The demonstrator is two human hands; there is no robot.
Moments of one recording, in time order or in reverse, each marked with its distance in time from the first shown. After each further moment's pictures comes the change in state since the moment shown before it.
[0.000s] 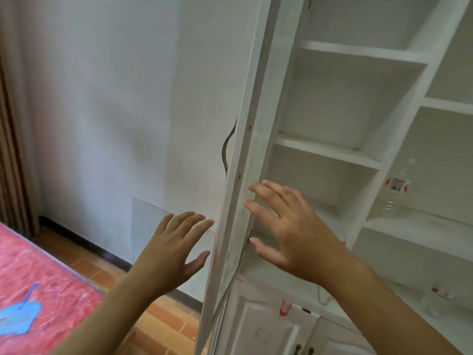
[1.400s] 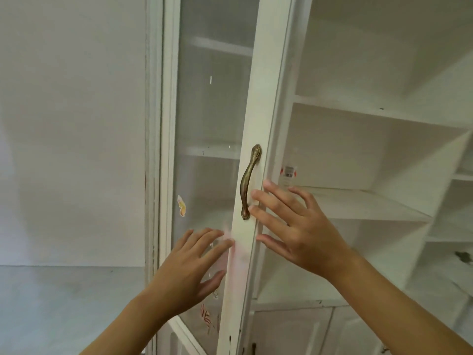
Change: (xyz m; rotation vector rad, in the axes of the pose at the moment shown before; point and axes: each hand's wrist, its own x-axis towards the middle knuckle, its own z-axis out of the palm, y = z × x) left_hand 0.148 0.106 0.102 -0.301 0.032 0.524; right_hand -0.089 0.111 -0.012 -0.494 0.076 0.162
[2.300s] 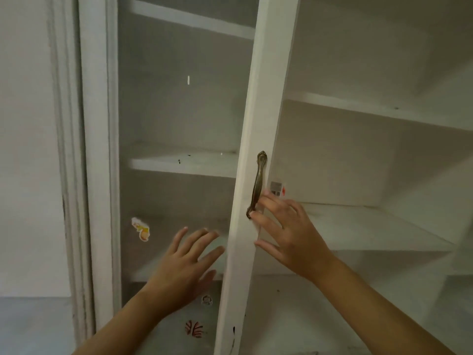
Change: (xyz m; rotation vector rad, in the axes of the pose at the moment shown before) left_hand 0.149 -0.054 0.155 0.320 0.008 0.077; right_hand -0.044 0.137 0.188 0.120 -0.023 0.137
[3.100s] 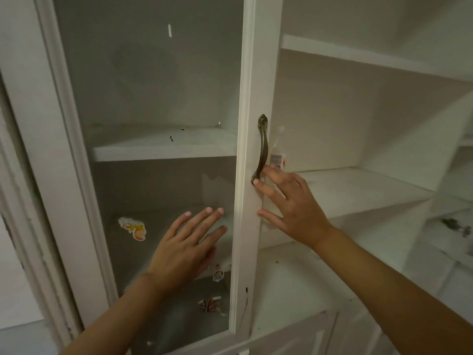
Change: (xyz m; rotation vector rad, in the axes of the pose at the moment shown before) left_hand 0.023 -0.058 0.072 -0.100 0.219 0.177; right_hand 0.008 0.007 0.078 -0.065 -0.031 0.184
